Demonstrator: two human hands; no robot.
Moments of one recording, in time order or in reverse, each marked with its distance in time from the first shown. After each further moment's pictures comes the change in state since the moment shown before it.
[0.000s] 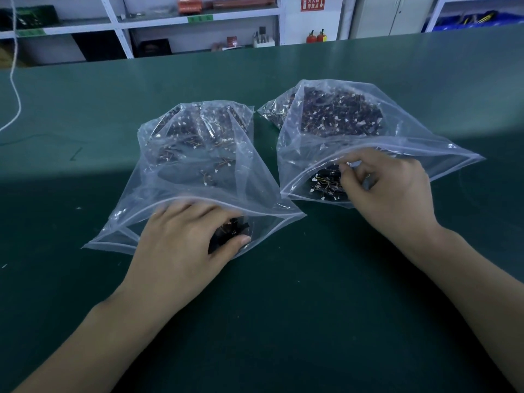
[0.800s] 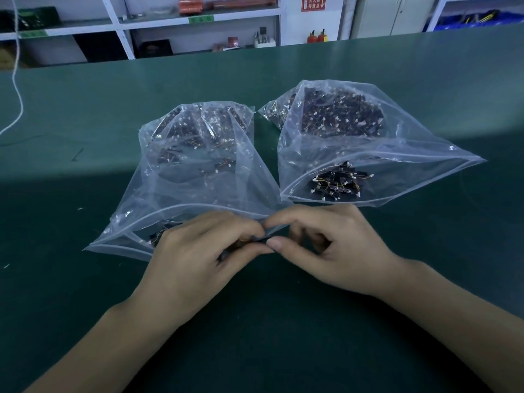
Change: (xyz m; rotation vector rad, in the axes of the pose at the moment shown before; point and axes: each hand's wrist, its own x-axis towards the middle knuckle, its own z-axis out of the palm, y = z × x) left_hand -0.001 0.020 0.002 -0.392 0.252 0.205; right_hand -0.035 -0.056 0.007 0.505 -0.373 -0.367
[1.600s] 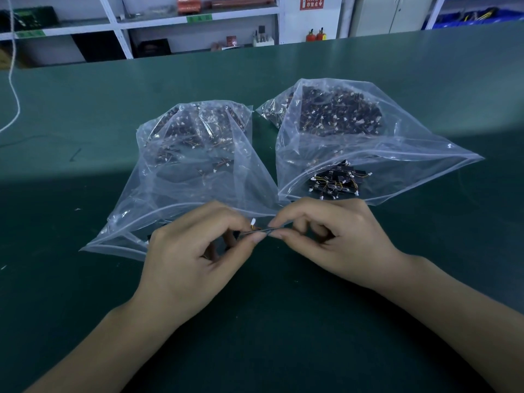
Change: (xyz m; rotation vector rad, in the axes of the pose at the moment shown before) left_hand -0.001 0.004 0.002 -0.118 0.088 -0.092; right_hand 0.001 0.006 -0.002 -0.046 0.085 -0.025
